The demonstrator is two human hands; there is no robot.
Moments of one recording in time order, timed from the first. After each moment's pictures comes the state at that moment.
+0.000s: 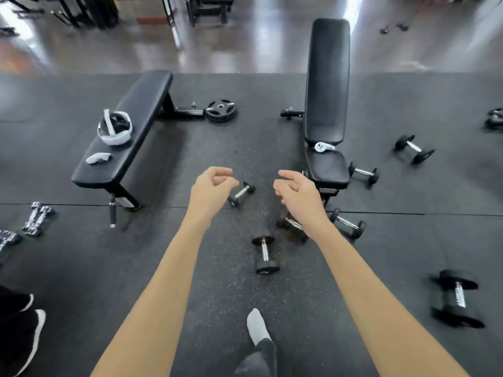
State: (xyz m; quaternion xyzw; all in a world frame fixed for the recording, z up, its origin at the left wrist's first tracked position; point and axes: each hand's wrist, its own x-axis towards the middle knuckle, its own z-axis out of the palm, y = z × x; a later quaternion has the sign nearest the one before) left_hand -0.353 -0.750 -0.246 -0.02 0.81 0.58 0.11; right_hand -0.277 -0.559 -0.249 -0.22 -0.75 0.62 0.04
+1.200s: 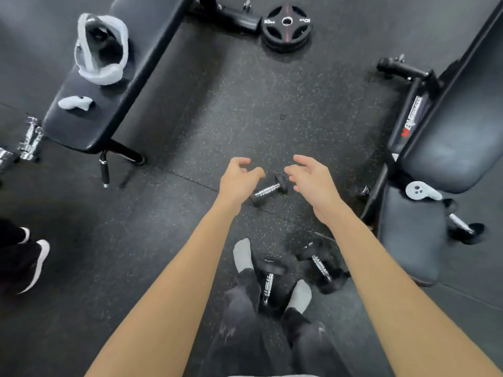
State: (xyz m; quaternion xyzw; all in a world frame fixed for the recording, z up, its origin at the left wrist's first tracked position) left_hand -0.858 -0.629 -0.450 -0.31 0.73 0.56 0.22; right_hand -0.856 -0.465 -0.439 -0.23 -0.74 0.58 -0.25
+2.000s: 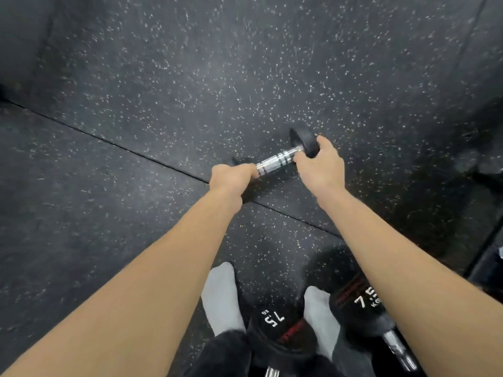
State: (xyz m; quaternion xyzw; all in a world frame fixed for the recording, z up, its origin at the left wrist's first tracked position) left_hand -0.955 -0.627 -1.026 -0.52 0.63 0.49 0.30; right_hand -0.969 -0.469 -1.030 -0.29 -0.83 0.41 -0.24
